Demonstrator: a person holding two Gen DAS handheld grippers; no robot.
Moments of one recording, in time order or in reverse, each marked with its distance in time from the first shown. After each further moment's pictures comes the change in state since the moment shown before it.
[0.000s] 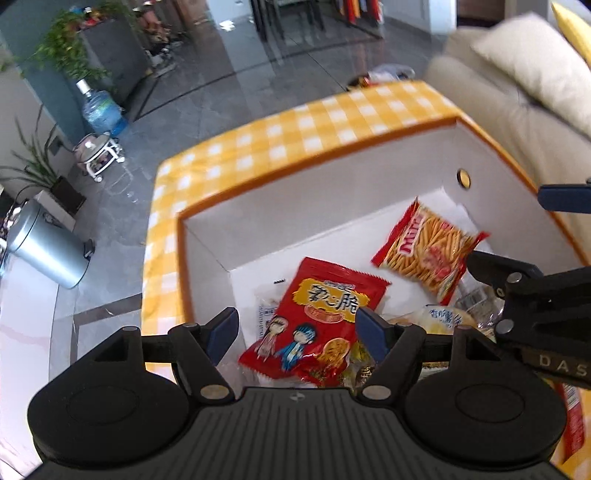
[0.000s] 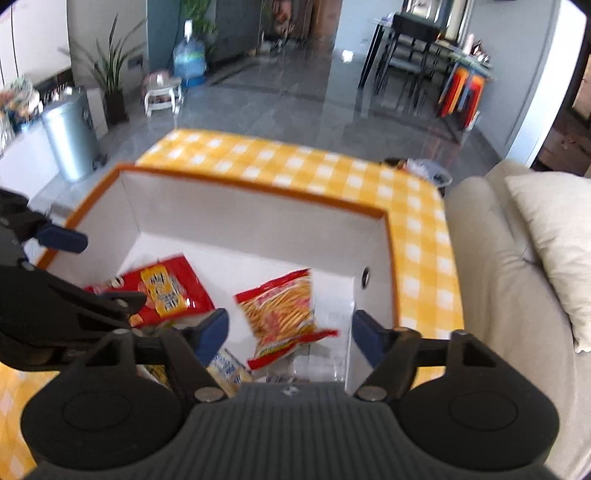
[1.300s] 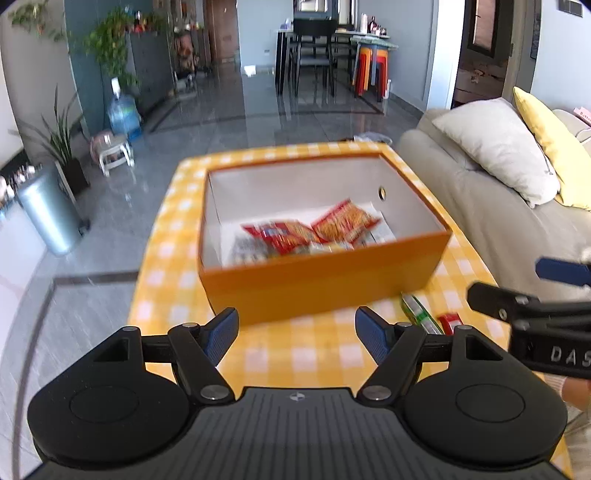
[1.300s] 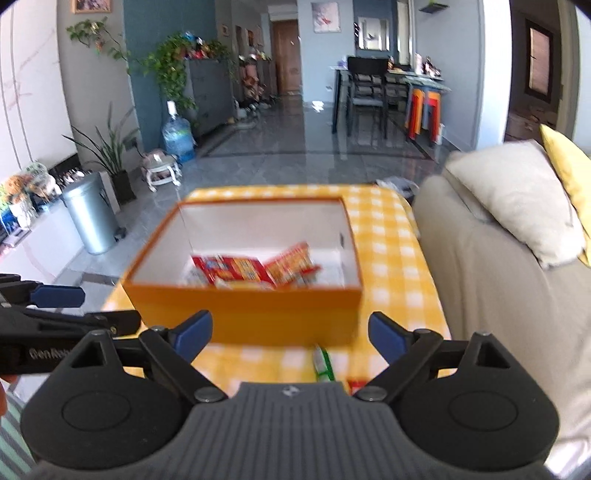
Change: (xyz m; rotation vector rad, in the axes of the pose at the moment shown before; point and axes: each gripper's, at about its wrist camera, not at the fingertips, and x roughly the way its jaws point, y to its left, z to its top) left arm -0.130 -0.020 -0.130 -0.193 -0.192 -0.115; right arm -0.180 0.006 -0.134 0.200 -0.175 0.019
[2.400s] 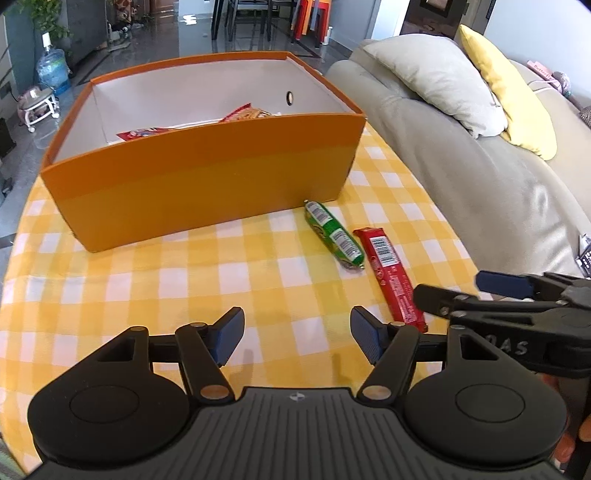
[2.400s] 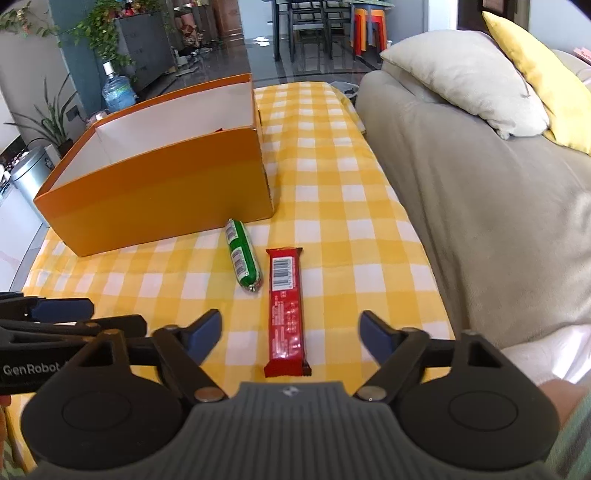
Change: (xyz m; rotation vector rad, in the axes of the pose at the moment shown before) left arm 0.061 -0.068 -0.055 0.036 0.162 -0.216; right arm 0.046 -0.069 -0.093 0.150 0.211 -0.079
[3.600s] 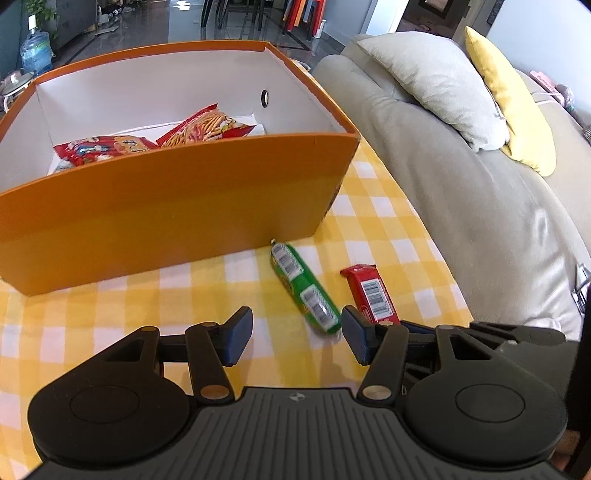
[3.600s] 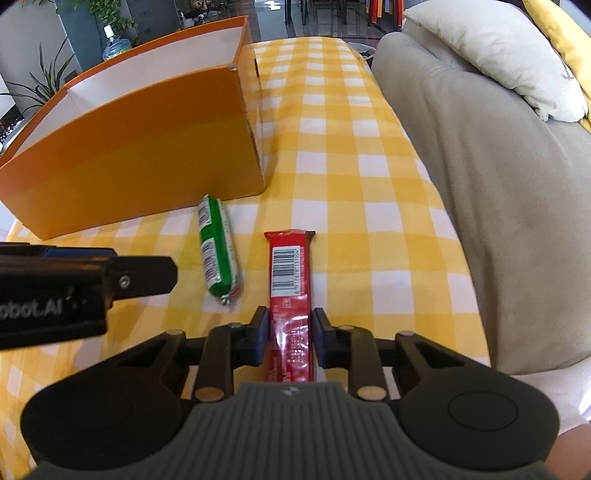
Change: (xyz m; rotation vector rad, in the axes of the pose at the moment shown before) left arm 0.062 -0.013 0.052 -0.043 0.027 -0.062; right arm 0.079 -0.007 0.023 -0.029 0.122 0.003
